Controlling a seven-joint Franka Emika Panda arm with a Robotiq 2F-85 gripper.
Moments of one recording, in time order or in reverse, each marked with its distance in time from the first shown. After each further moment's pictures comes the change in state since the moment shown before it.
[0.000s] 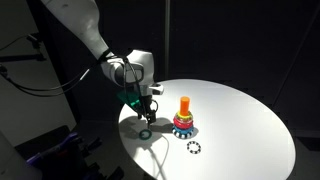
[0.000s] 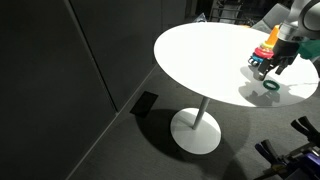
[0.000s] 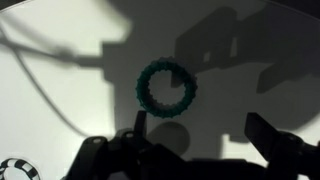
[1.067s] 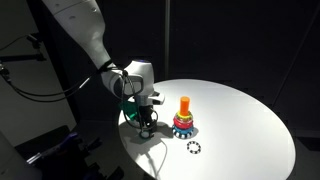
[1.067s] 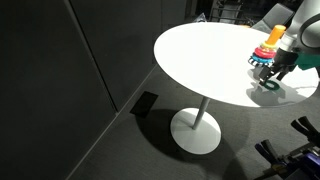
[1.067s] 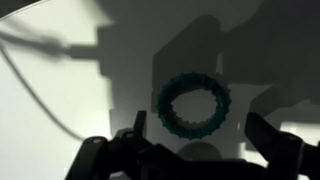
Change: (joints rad) arm 0.000 0.073 -0.043 -0.034 -0.017 0.142 0.037
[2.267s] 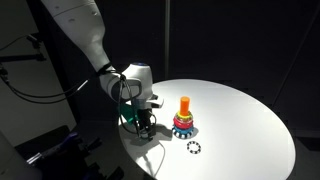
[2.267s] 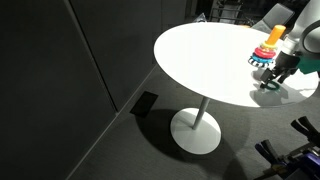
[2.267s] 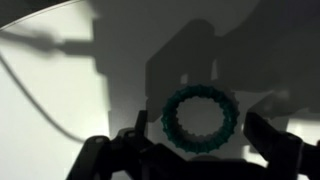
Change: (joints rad) arm -0.010 0.009 -0.002 -0.031 0.003 0.051 0.000
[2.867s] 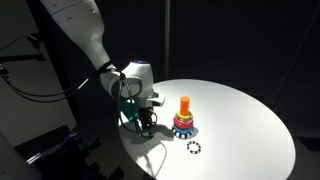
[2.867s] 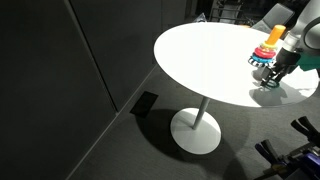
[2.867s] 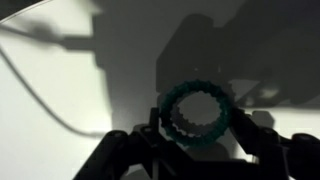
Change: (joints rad) arm -0.008 -0.018 0.004 0.002 0.017 0.013 0.000
